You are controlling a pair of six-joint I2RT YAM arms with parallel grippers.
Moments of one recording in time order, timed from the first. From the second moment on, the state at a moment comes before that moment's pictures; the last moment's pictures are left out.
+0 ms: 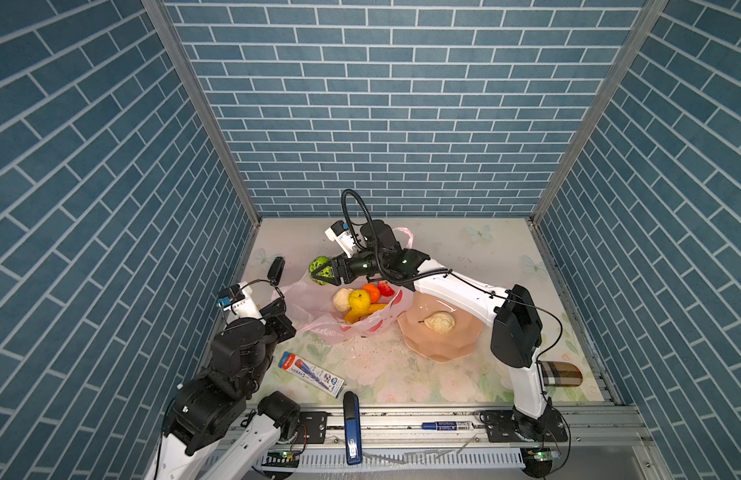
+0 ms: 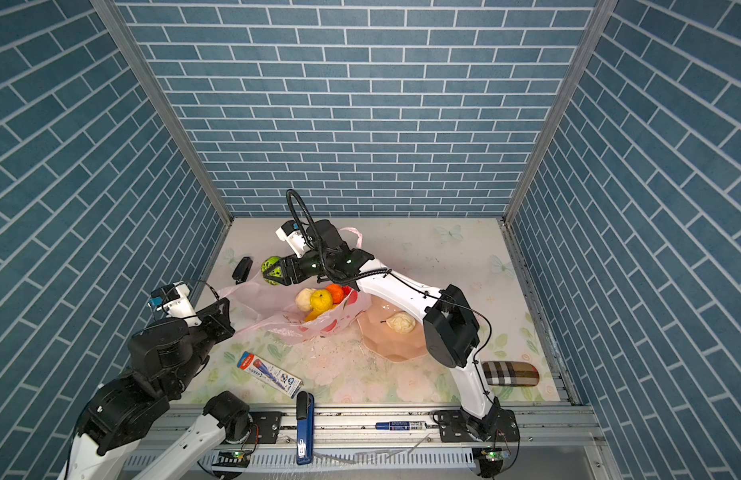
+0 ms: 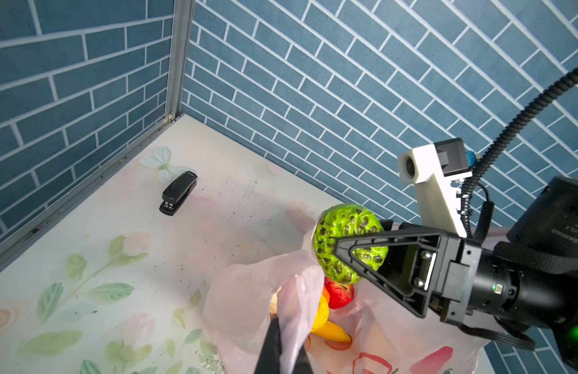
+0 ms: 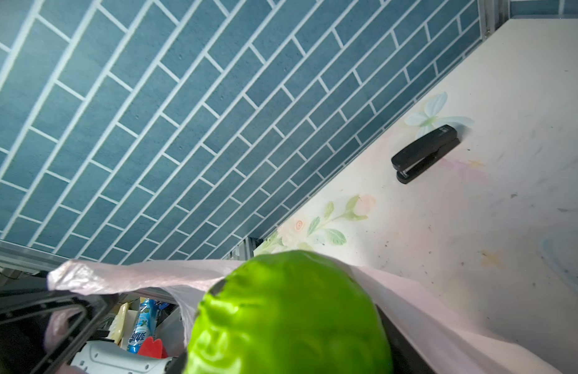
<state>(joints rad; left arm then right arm) -0.52 0.43 0.93 -0.88 -0.46 -0.70 0.97 2.06 1.87 -0.16 -0.63 0.49</state>
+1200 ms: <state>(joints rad) -0.52 0.53 0.83 -0.76 -0.36 -0.71 0.66 1.42 1.63 -0.55 -0.33 0.33</state>
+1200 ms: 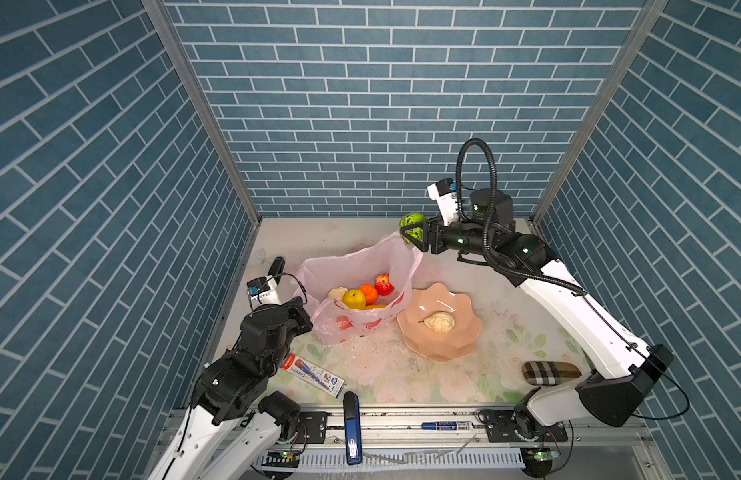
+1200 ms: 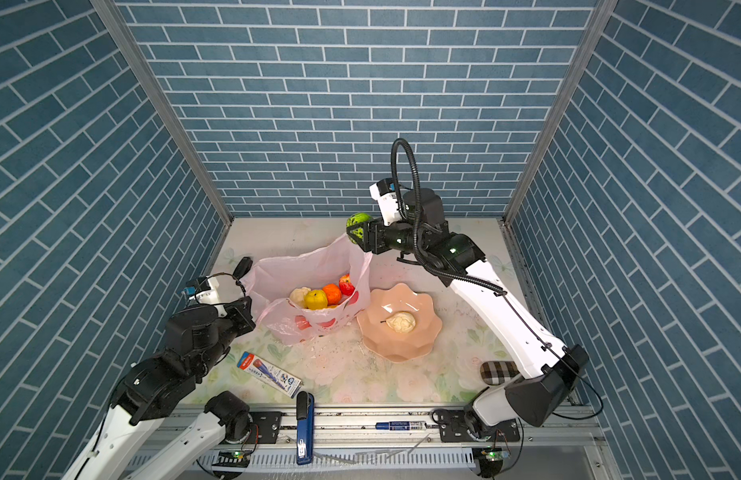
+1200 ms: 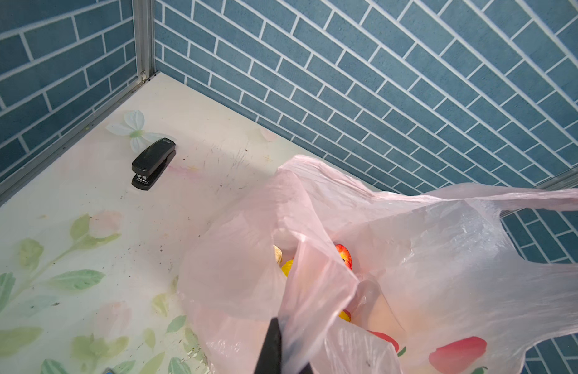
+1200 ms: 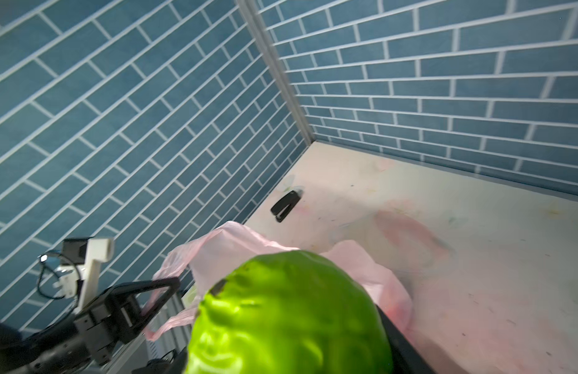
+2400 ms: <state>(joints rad) -0.52 0.55 0.82 -0.77 -0.35 -0.71 0.60 1.67 1.18 -0.52 -0.16 0.31</state>
